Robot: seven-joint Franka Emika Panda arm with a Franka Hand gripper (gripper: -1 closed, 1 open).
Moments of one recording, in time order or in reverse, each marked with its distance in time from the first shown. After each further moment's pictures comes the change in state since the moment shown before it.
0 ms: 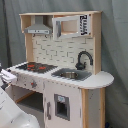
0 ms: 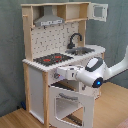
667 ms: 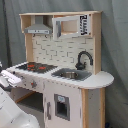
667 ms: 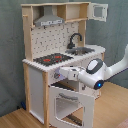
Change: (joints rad) arm 0.003 0.002 -0.027 -0.083 -0.121 0.011 0.176
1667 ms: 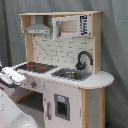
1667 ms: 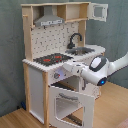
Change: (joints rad) arm 0.126 0.007 -0.156 -0.090 -0.148 -0.011 0.151
